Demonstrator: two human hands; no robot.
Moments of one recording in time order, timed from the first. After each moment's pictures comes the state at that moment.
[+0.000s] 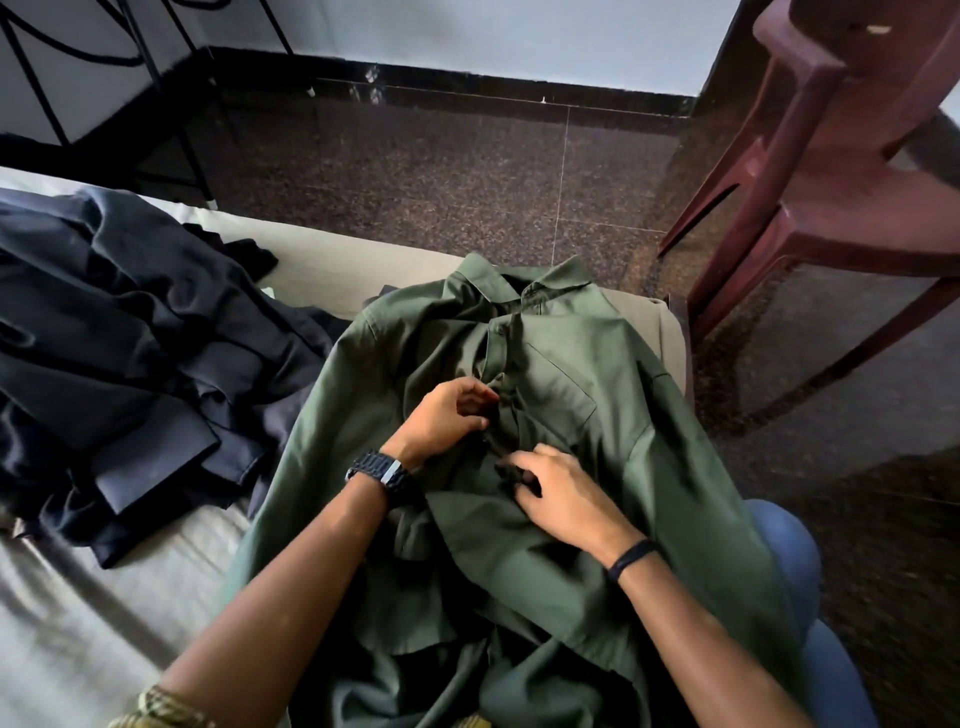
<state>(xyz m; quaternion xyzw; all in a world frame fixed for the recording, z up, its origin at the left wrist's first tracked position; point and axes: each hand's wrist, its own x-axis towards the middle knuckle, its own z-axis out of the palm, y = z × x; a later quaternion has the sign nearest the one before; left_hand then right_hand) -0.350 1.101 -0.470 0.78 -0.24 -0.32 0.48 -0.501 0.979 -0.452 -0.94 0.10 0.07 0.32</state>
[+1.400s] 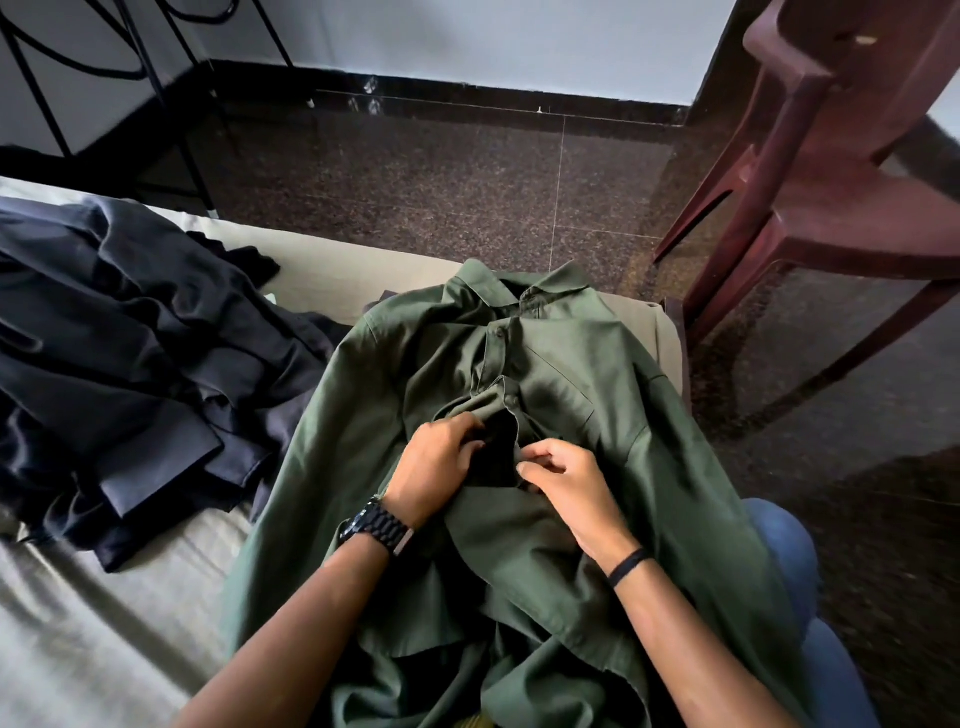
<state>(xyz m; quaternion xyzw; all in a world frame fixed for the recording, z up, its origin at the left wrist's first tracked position) -0.397 1.120 -0.465 0.90 -0.32 -0.09 0.29 -0.500 0.985 -0.461 -0.72 0.31 -0.04 0.62</state>
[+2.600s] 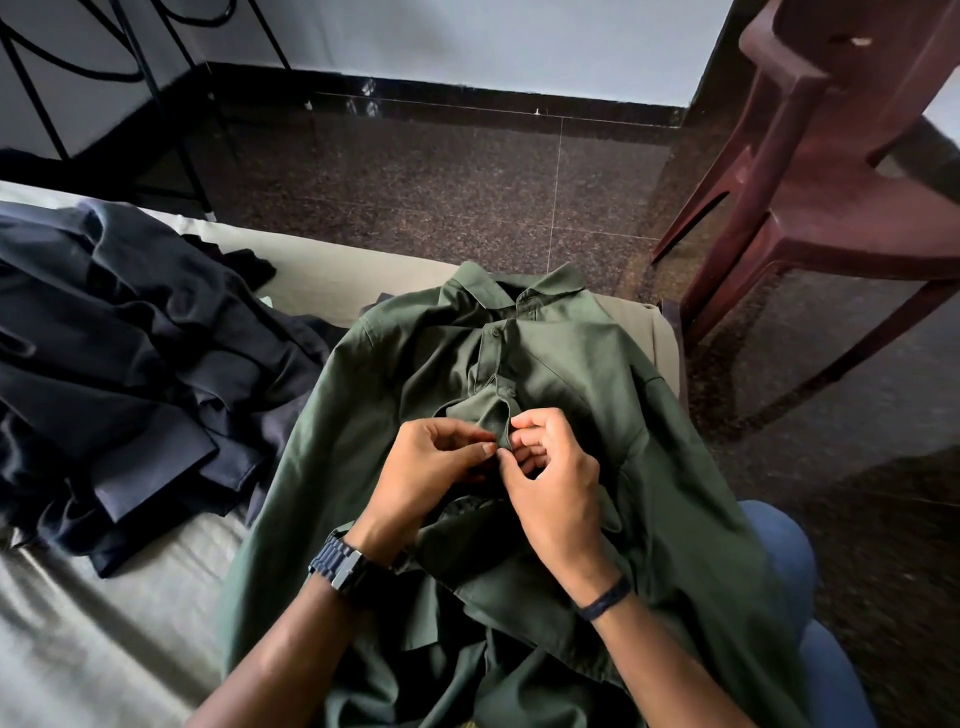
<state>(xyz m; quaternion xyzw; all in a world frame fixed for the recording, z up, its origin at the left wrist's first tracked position) -0.429 1.127 -0.402 0.67 -0.04 -0.32 0.67 -0.508 1.020 -0.413 -0.81 0.21 -0.25 0.48</state>
